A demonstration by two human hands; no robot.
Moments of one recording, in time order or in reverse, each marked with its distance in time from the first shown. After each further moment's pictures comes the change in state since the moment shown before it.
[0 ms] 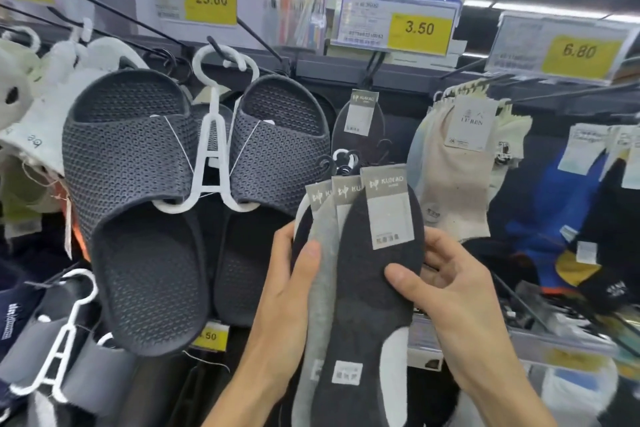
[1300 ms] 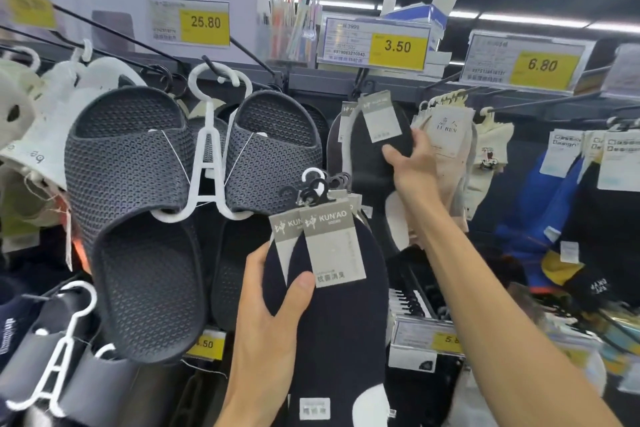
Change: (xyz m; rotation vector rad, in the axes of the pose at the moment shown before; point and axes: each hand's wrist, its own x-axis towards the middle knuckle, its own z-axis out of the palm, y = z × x) left_hand -0.015 0.001 -0.002 0.056 0.223 0.042; right_hand 0.172 0.002 0.003 -0.188 0.286 -0.051
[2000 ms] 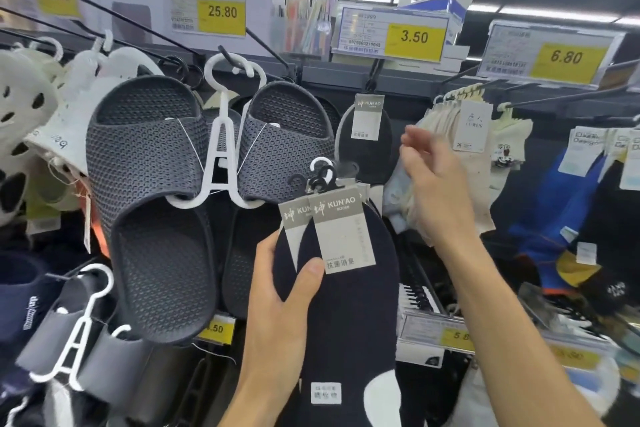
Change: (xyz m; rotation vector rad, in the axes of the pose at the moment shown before) left_hand -0.003 0.005 0.005 -0.092 -0.010 0.018; right_hand -0.059 -0.020 -0.019 -0.120 -0.089 -0.201
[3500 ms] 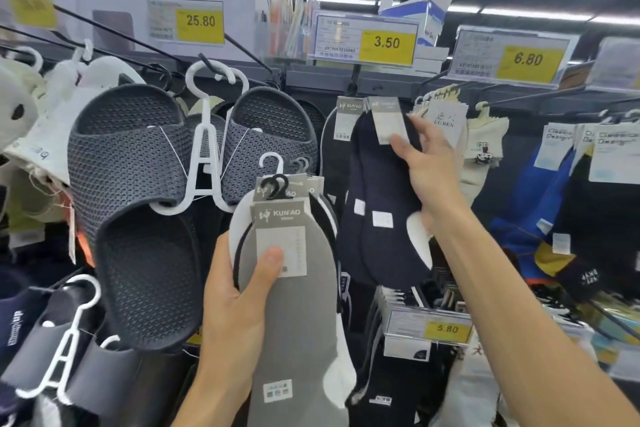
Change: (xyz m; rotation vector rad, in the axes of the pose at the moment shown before) left_hand 0.008 0.015 -0.018 0.018 0.068 0.046; right_hand 0.033 0.008 -0.012 0.238 0.026 0.126
